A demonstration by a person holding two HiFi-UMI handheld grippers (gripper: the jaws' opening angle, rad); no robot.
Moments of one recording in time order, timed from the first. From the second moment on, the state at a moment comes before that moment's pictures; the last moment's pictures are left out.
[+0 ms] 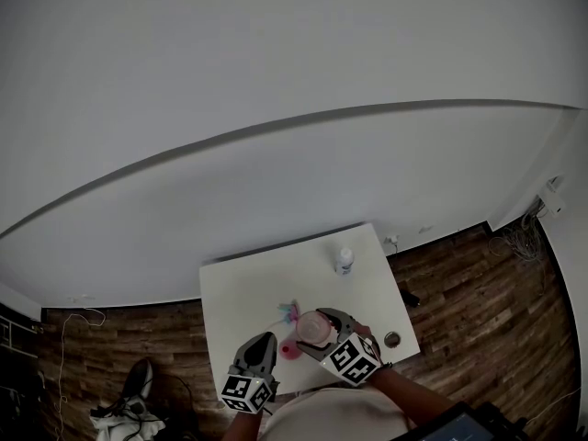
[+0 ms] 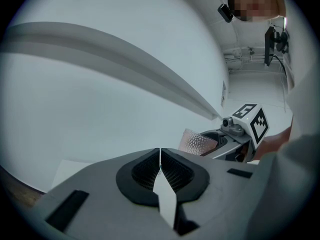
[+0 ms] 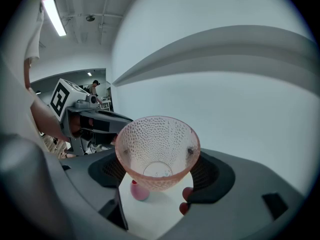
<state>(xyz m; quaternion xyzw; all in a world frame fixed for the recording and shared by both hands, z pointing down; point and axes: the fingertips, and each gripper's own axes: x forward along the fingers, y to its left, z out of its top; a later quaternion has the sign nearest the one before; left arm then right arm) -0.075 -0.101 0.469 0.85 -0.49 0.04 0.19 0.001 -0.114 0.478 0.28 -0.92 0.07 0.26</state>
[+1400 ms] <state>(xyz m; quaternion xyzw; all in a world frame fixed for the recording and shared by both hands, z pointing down) -0.065 -0.096 0.501 0.86 -0.47 0.08 0.20 0.022 -0.114 0.501 0.29 -0.91 0.08 0.27</state>
